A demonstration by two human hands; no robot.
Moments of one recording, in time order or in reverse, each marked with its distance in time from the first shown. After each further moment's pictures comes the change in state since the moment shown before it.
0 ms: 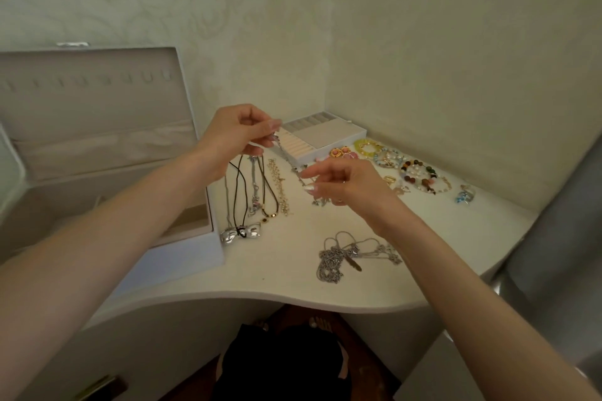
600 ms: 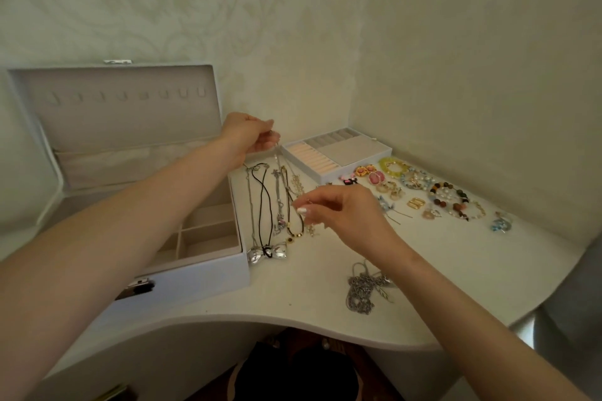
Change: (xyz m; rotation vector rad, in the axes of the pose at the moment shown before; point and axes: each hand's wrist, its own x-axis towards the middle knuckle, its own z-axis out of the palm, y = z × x) left_hand 0.061 -0.016 -0.031 -0.158 0.200 -0.237; right_hand 0.012 -0.005 0.042 -0.149 -0.010 -0.114
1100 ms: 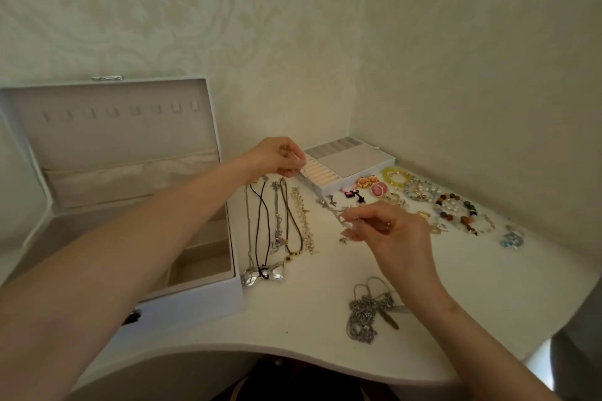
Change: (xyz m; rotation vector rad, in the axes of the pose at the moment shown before) left_hand 0.037 -0.026 0.024 0.406 -0.437 0.113; right_hand -0.018 0.026 -0.022 0.113 0.388 -0.066
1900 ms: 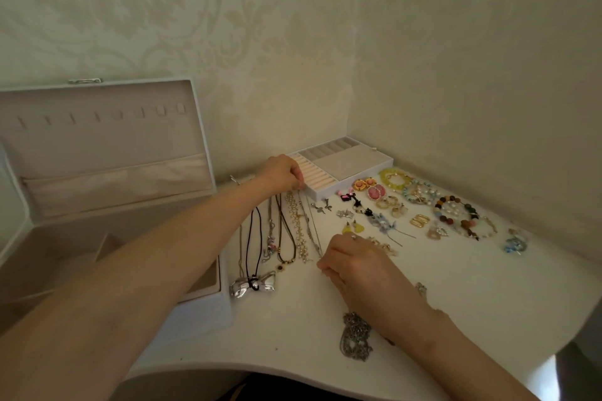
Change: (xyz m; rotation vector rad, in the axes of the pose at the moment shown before) left_hand 0.041 -0.029 0.036 0.590 0.158 -0.065; right_hand -0.003 0.043 0.011 -0.803 -0.354 -0.637
